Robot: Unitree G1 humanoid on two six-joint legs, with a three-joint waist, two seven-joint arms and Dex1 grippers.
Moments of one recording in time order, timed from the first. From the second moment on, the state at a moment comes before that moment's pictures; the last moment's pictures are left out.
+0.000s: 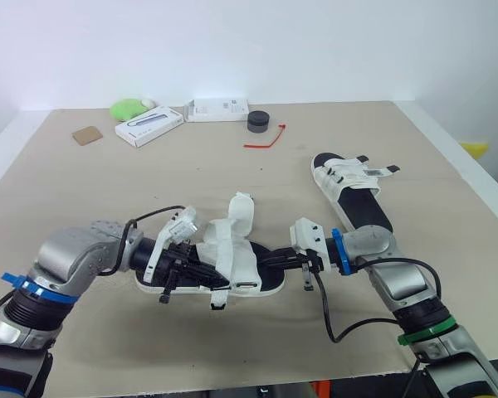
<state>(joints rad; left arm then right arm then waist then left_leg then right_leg) -0.52 0.78 -0.23 -0.22 -0.75 1.00 -1.26 -0.47 -0.58 0.28 0.02 0.21 0.19 1.24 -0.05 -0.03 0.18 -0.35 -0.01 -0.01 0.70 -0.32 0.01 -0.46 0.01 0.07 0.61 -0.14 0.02</state>
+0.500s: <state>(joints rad) -0.50 0.77 -0.19 -0.27 -0.75 0.95 -1.23 -0.47 -0.58 0.28 0.02 0.21 0.19 1.25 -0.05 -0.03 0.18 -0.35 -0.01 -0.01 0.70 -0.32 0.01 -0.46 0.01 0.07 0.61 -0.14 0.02</state>
